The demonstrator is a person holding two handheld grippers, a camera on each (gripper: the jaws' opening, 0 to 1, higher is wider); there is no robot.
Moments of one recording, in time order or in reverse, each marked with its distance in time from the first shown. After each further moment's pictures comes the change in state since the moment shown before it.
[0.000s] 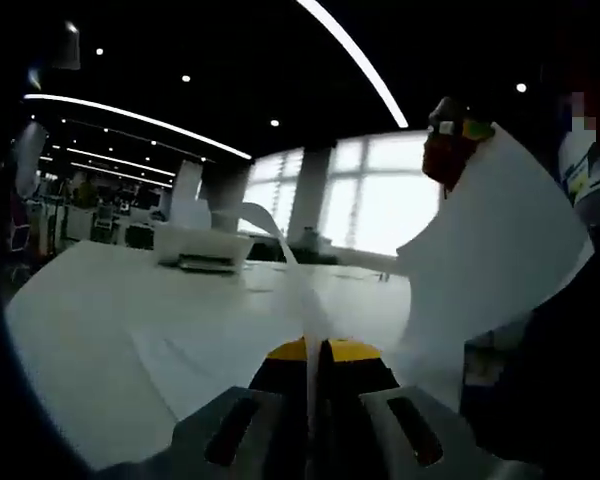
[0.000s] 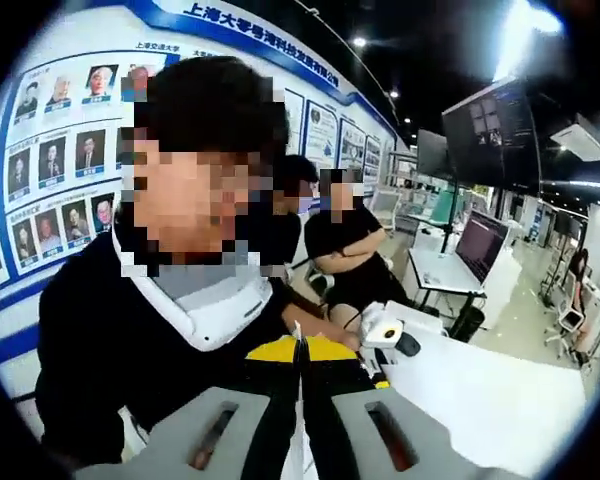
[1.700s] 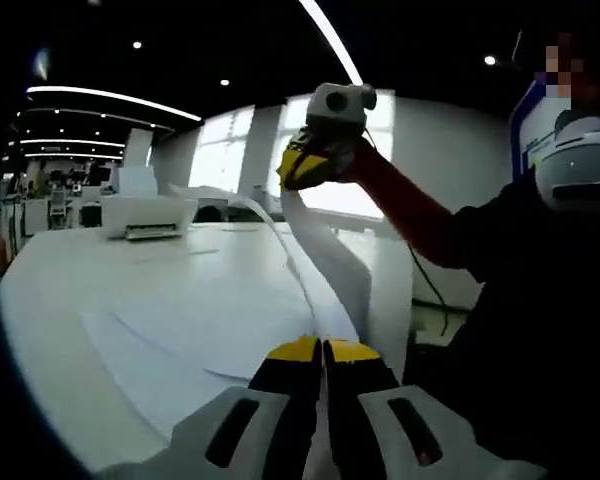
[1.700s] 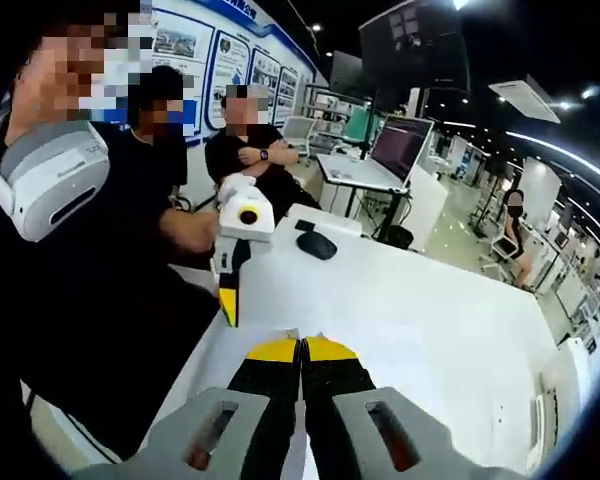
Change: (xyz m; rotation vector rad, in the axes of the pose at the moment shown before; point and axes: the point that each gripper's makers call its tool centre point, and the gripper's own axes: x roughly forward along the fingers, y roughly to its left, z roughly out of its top) left arm -0.011 -0.052 -0.036 0.031 0.200 -0.233; right arm 0.053 -0.122 -0.168 0.105 0.287 -0.352
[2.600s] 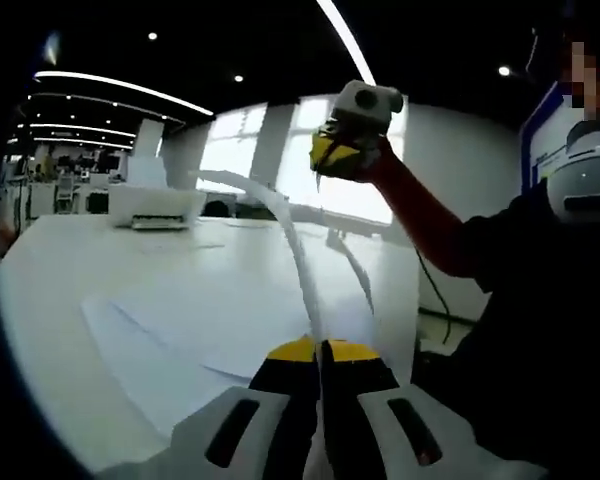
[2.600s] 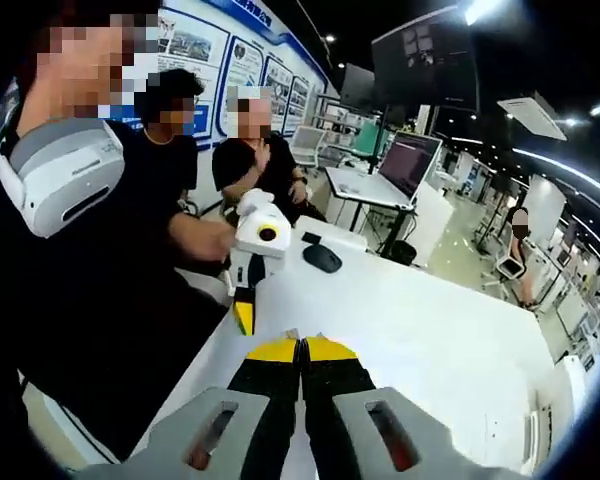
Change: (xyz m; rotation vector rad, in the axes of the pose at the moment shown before) left arm 0.005 0.013 0.000 -0.066 -0.006 0.045; right arm -0.010 0.005 0.008 -0.050 -0.048 0.019
